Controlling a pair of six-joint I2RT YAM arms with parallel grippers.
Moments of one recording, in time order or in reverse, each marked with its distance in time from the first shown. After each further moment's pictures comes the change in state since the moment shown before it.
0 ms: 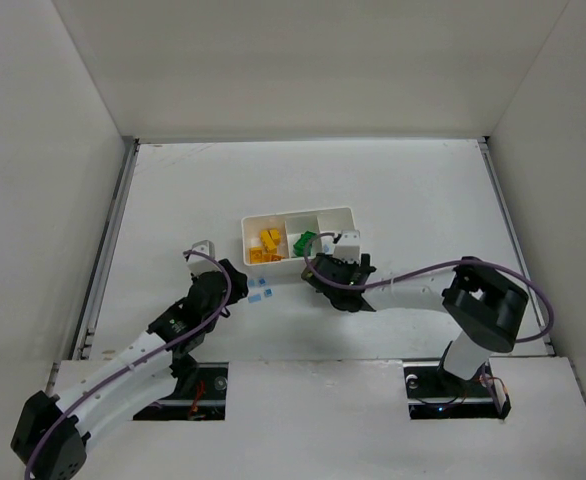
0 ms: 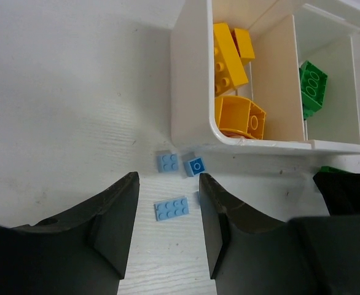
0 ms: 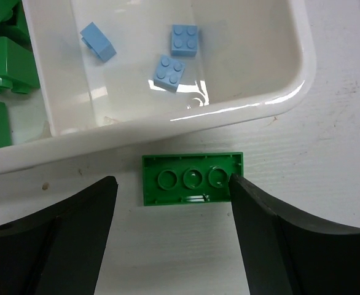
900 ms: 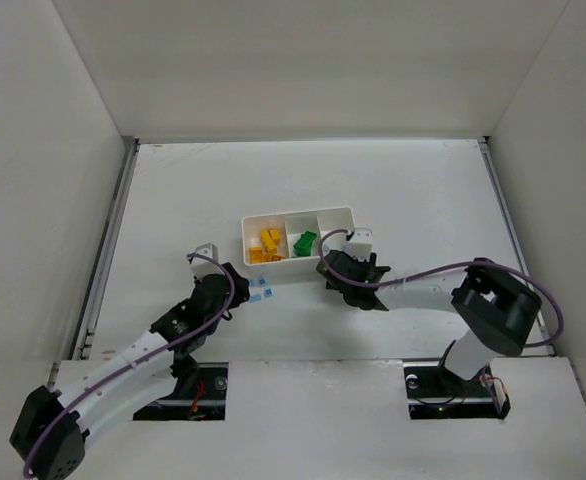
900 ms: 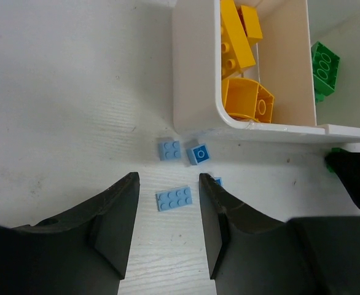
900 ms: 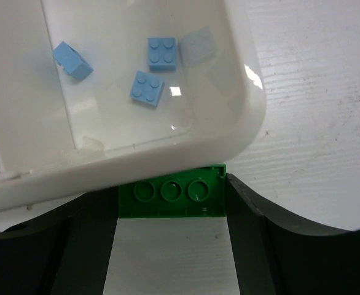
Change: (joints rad) left arm -0.023 0.018 -0.017 -0.005 0.006 -0.023; right arm -0.084 -0.043 -0.096 0.145 -0.086 -0.042
